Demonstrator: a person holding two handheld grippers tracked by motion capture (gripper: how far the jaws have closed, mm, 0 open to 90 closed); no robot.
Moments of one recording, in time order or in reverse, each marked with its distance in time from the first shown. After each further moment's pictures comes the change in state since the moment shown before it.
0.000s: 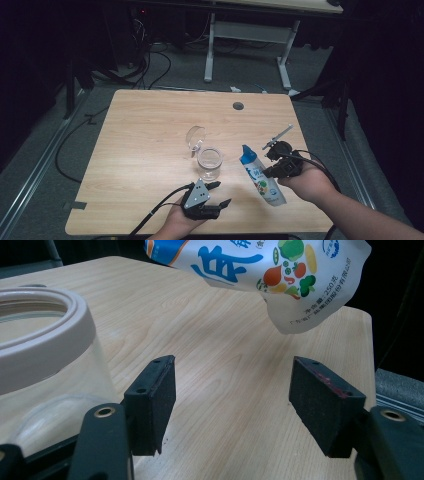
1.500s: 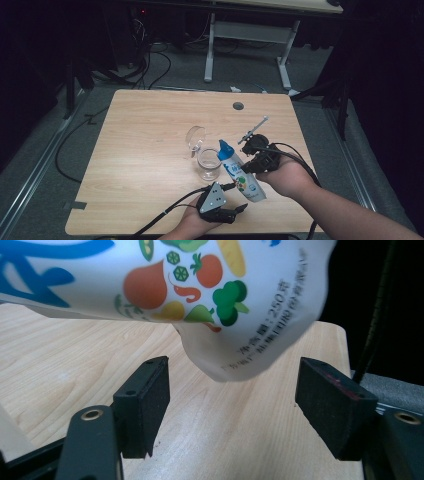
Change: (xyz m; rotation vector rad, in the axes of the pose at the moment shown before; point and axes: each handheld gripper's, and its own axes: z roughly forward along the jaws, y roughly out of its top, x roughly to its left) left arm -0.021 0.009 0.036 -0.058 -0.072 0.056; right arm 0.048 0.047 -0.013 -0.019 0.025 -0.060
